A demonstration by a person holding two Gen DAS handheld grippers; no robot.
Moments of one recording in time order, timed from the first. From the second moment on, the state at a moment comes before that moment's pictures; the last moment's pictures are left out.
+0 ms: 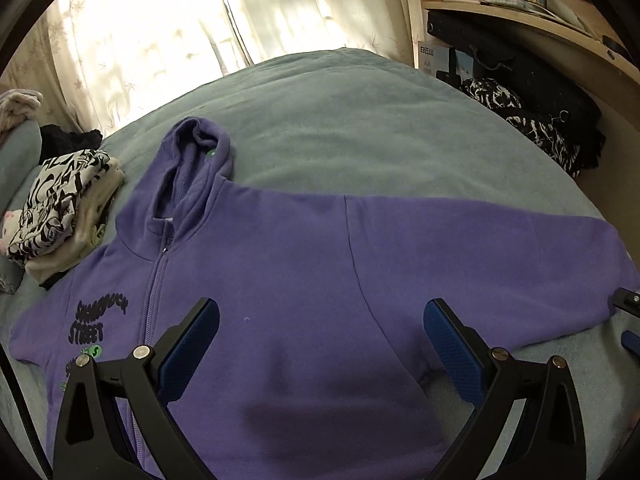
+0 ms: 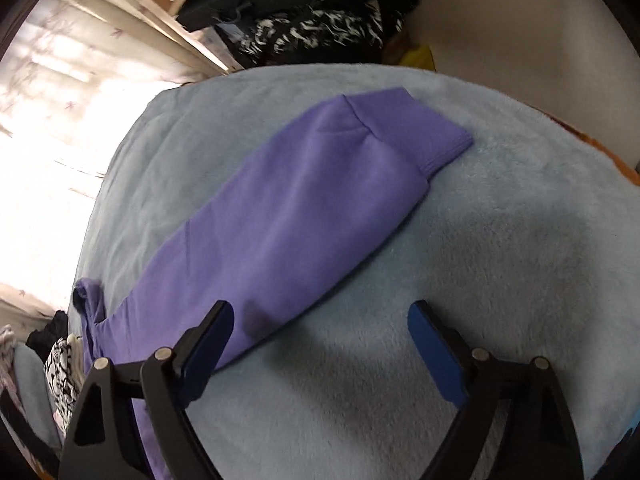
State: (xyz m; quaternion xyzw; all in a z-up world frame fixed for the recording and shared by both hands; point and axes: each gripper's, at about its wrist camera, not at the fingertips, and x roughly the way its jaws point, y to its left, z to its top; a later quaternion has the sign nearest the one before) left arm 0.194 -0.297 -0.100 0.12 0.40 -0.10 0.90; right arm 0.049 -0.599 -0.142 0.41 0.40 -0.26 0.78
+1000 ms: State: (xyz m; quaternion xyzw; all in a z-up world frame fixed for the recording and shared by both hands) left arm 0.191 -0.035 -0.075 -0.03 0.40 0.01 0.92; right arm 0.201 -0.289 -0.089 0.08 0.43 0.03 0.90
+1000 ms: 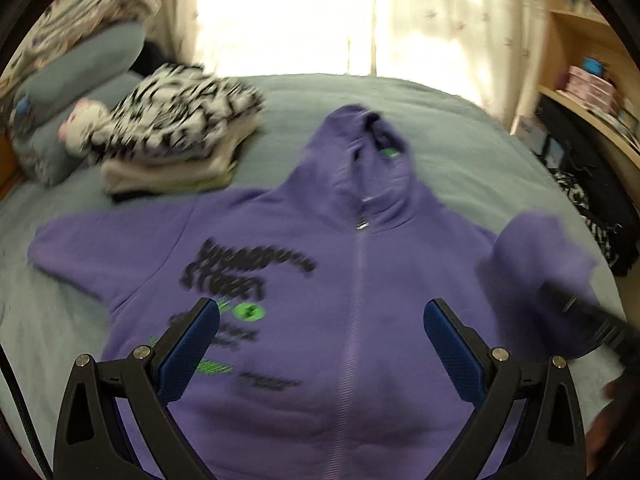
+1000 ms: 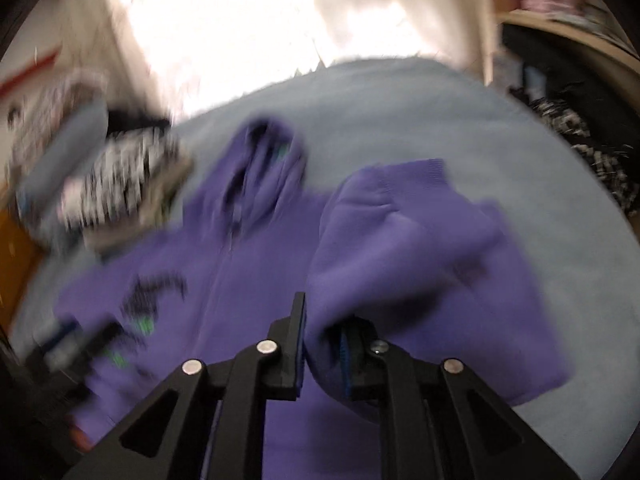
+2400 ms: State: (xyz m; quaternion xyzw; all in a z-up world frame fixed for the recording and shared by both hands) left arm 0.246 -0.180 -0.077 0.04 0.49 -0.14 0.86; right arm 0.084 -0.311 -0.116 0.12 0.45 -0.01 0.89
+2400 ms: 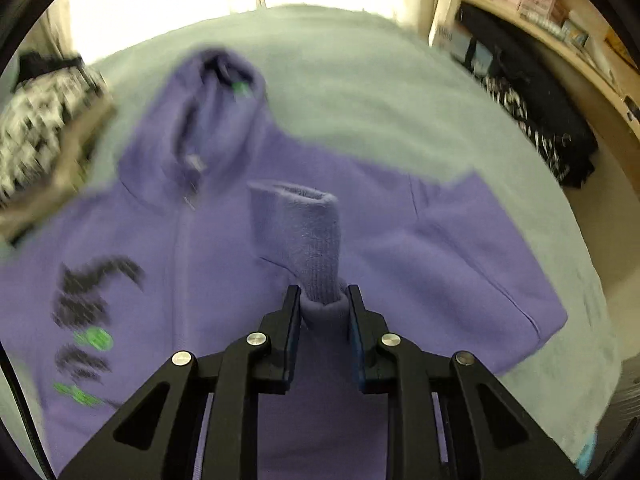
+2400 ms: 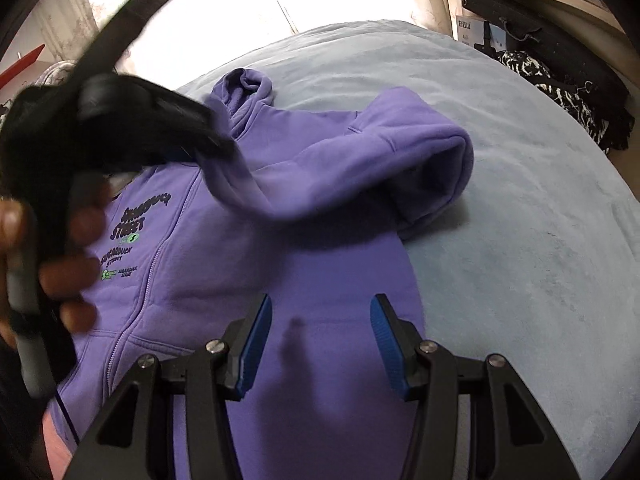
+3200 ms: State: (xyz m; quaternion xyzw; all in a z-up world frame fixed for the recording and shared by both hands) left arm 0.281 0.066 -0.144 -0.17 0.52 -0.11 0.83; right arm 0.132 -0.312 -0.090 0.12 0.45 0.04 0.88
